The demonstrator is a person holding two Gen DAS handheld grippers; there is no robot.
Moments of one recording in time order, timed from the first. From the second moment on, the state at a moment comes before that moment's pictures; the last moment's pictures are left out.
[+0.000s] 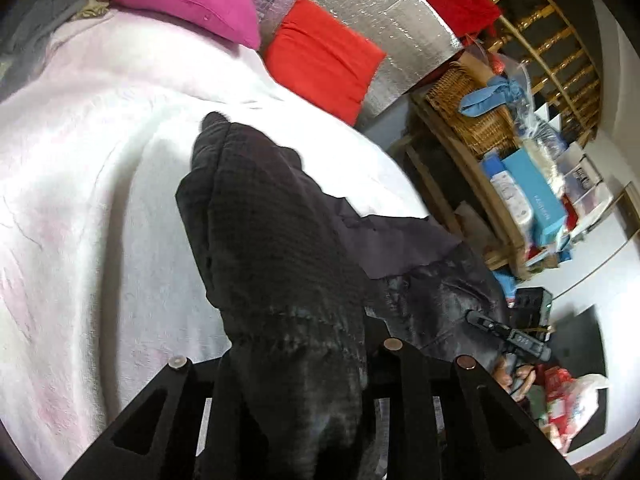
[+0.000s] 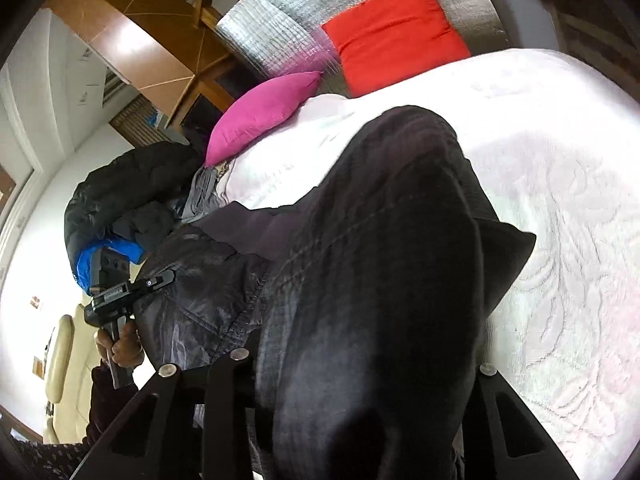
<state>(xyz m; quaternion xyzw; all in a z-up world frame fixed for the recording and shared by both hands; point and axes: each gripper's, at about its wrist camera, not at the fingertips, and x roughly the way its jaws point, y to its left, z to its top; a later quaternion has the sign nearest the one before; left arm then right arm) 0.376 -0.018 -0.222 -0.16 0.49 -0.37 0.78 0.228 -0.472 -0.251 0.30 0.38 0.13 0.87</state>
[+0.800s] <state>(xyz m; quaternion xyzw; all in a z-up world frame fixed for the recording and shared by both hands) 0.328 0.047 -0.214 -0.11 0.47 -0.16 0.86 0.174 -0.518 -0.254 0.30 0.39 -0.11 0.86</state>
